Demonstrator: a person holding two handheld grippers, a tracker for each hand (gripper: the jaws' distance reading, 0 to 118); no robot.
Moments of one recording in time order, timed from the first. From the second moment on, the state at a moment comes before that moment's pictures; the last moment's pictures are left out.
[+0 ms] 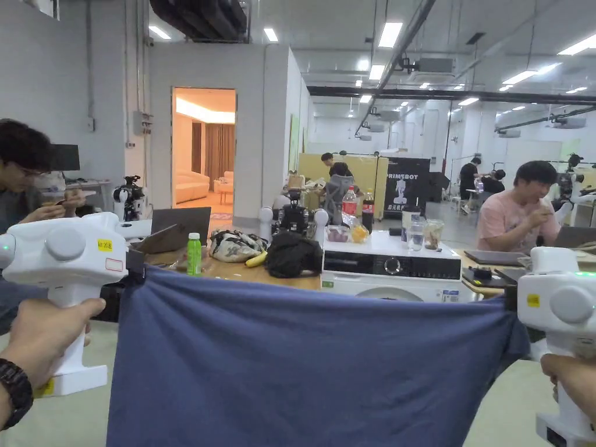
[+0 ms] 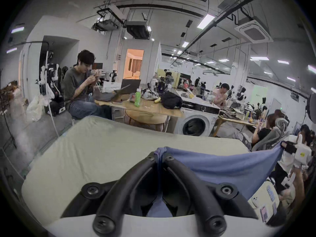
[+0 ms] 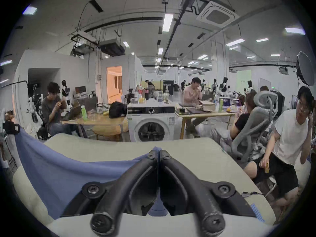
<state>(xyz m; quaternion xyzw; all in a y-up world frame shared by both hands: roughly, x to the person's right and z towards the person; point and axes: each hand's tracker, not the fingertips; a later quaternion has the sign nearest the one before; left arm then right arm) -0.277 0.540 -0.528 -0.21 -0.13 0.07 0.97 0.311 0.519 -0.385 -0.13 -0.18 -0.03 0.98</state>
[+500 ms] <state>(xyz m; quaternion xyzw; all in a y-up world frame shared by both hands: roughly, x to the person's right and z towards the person) -0.287 0.658 -0.551 -0.12 -0.11 0.06 0.99 0.283 0.649 -0.421 -0.04 -0.20 0.03 0.98</state>
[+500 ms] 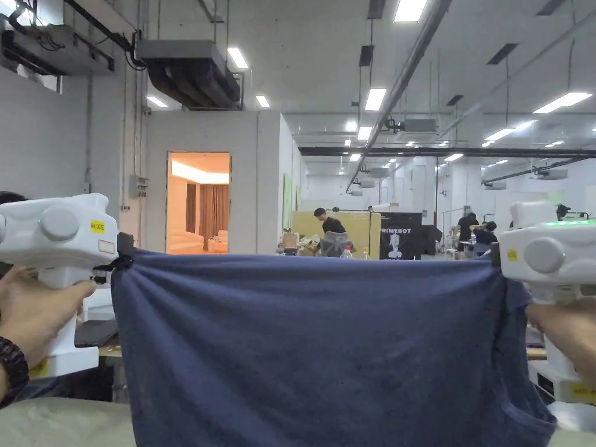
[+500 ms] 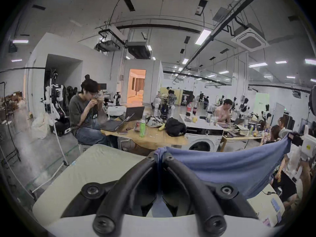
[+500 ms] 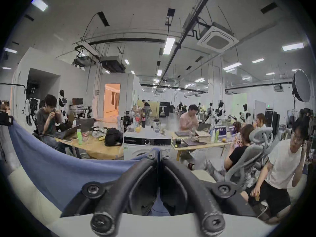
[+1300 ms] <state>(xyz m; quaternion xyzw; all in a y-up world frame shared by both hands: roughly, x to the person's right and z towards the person) -0.304 0.447 -0.454 -0.22 -0.13 0.06 0.96 0.262 0.474 -0.307 -0.13 -0.20 0.08 0.97</state>
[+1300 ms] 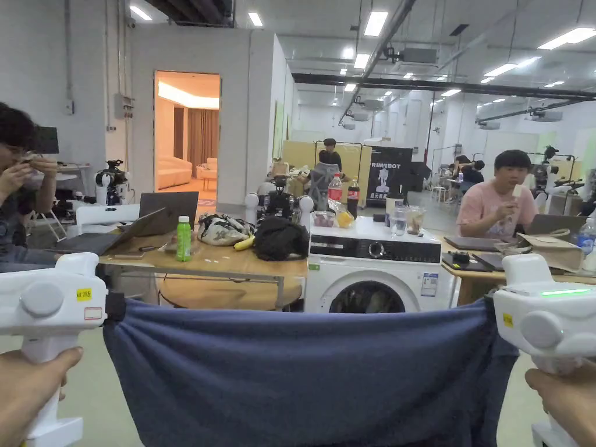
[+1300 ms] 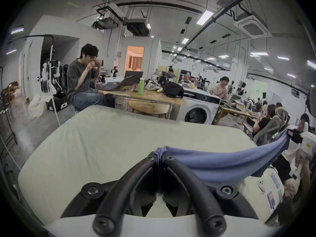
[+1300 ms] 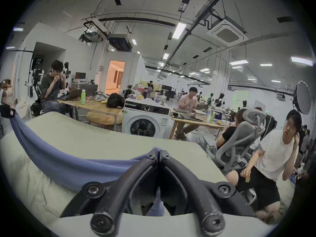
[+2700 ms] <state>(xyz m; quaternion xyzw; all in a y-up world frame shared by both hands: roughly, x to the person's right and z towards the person) -0.315 0.196 -0.287 -0.53 -0.14 -0.01 0.84 0.248 0.181 -0.143 -0.49 -0.15 0.06 0.85</state>
